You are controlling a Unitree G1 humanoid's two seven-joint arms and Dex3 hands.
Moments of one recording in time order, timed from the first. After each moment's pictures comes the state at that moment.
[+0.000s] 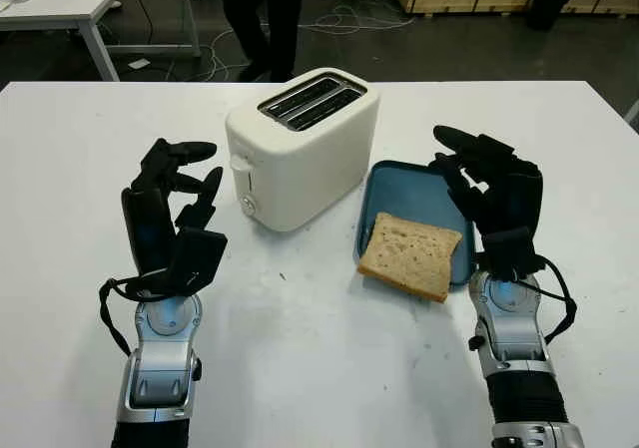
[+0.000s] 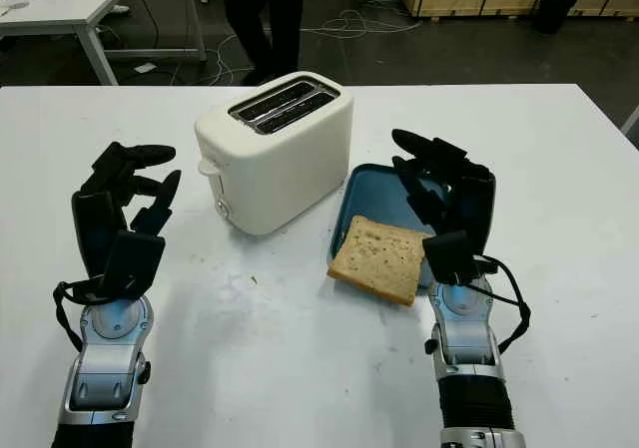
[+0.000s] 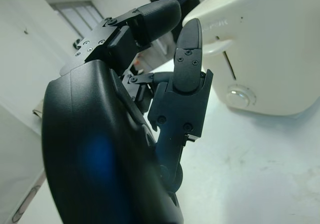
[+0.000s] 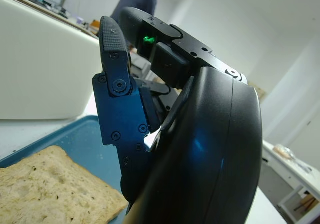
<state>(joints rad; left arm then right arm) -0.06 0.00 0.04 -0.20 0.33 -0.06 0.32 -0.23 -0.11 -0.12 0.19 -0.12 -0.42 -0.15</state>
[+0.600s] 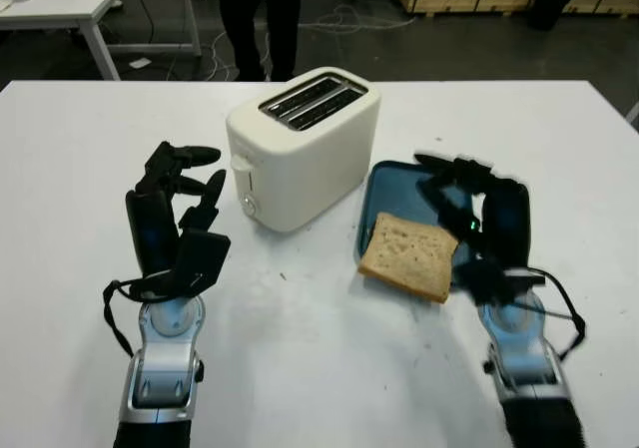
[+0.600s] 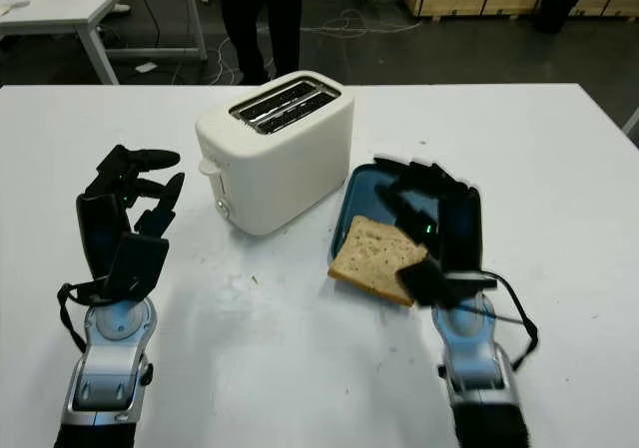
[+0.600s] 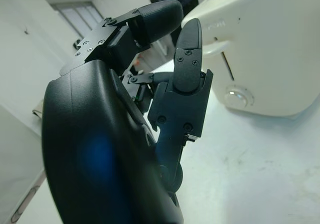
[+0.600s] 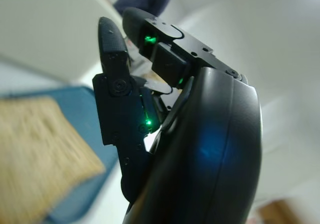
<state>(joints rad) -0.06 0.00 0.02 -0.19 0.33 -0.07 0.33 0.00 -0.26 -0.03 -0.03 -0.63 -0.42 -0.27</state>
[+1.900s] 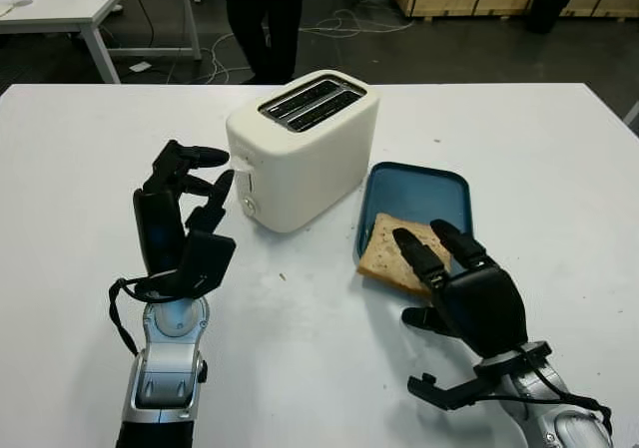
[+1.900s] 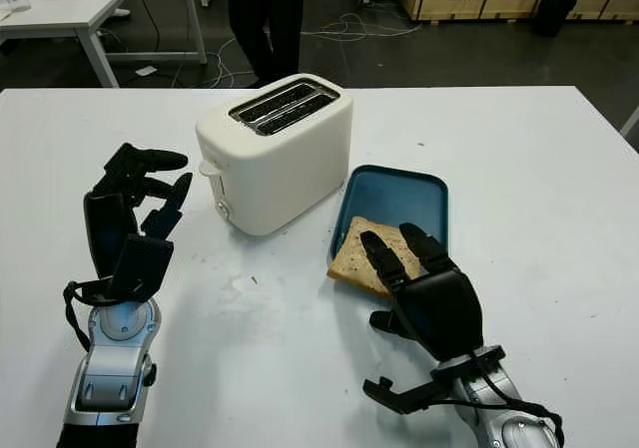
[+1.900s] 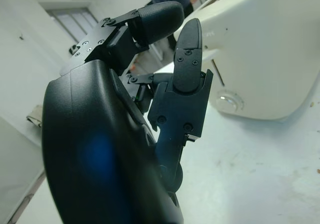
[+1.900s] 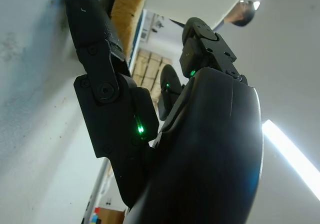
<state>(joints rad) -0.06 0.00 0.01 -0.19 0.32 -0.08 0.32 0.17 -0.46 0.19 -0.08 -1.21 -0.12 -0.38</state>
